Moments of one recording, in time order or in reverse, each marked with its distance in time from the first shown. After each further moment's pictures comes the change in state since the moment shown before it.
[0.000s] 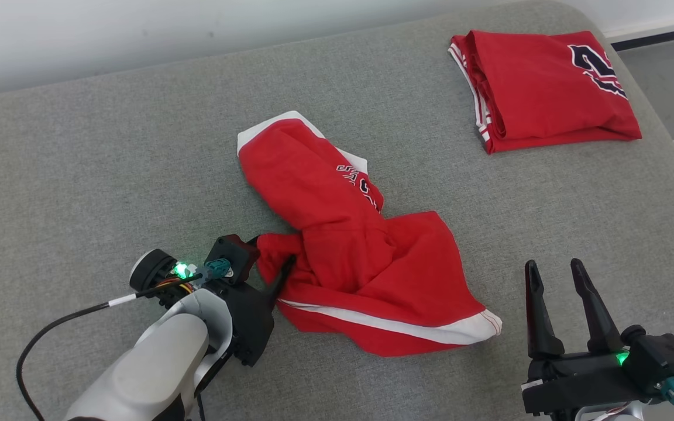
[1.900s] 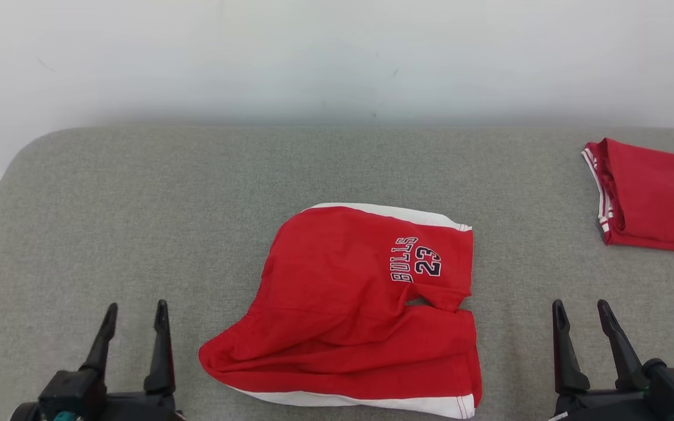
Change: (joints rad) left arm 0.676 -0.020 0.705 -0.598 0.174 0.201 -0.151; right arm 0.081 -0.040 -0.055 0.046 -0.007 0.000 -0.002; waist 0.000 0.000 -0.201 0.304
